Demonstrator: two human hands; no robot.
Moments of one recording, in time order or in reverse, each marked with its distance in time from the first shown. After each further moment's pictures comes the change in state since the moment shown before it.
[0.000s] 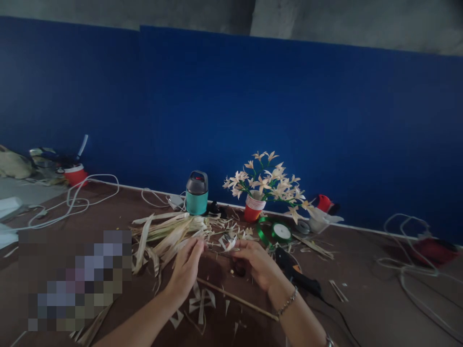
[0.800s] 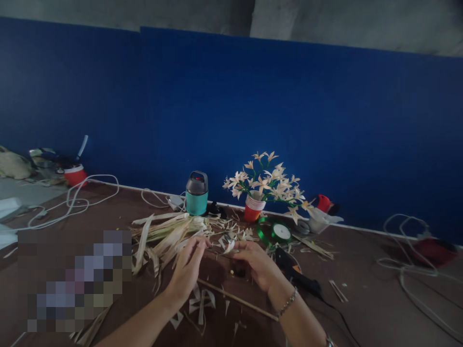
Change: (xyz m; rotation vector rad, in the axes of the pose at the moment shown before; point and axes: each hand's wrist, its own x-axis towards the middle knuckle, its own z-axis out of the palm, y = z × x) left_hand -0.002 -0.001 0.001 -0.014 -0.023 0.022; right_hand 0.001 0.002 0.000 -0.062 0.008 0.001
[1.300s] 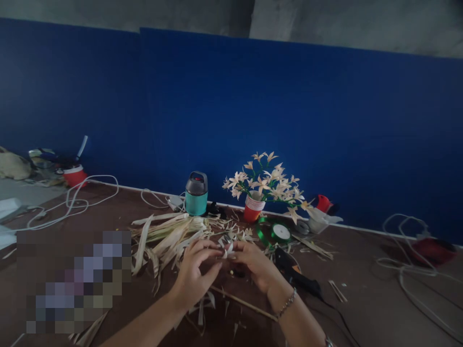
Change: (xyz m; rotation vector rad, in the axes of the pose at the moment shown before) left_hand -0.005 0.000 0.003 0.225 -0.163 0.271; right_hand -0.002 0.000 0.002 0.037 -0.071 0.041
